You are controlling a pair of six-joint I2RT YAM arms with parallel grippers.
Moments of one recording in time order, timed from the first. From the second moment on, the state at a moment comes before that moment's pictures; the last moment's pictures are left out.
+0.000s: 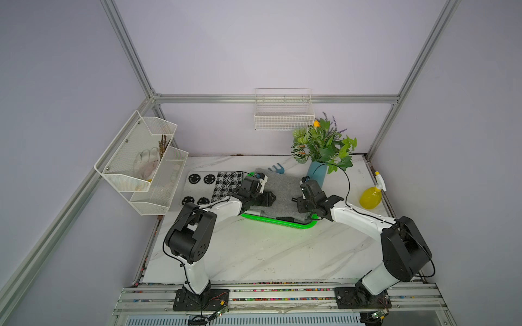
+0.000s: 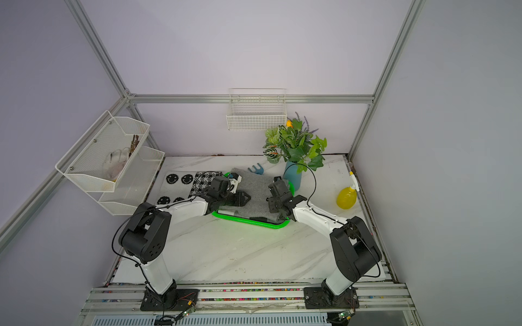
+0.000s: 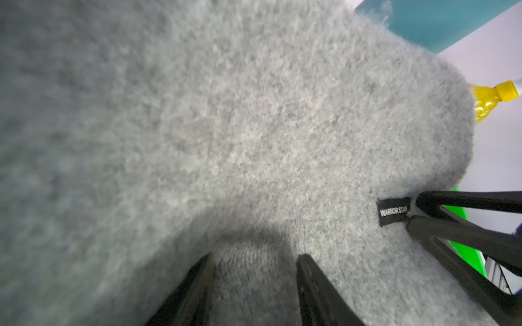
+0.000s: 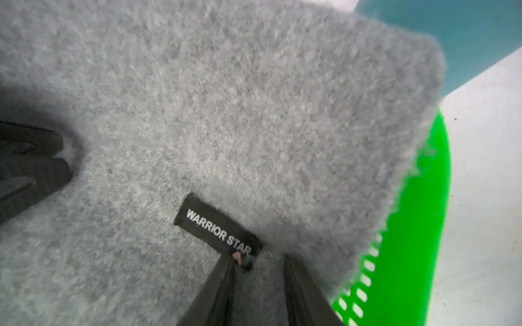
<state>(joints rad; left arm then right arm) -0.43 1.80 1.07 0.02 0.31 -0.38 0.54 1.60 1.05 -0.34 0.21 0.32</state>
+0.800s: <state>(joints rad) -0.28 1.56 1.06 -0.25 -0.02 -0.28 0.54 1.31 0.86 -0.36 0.39 0.36</state>
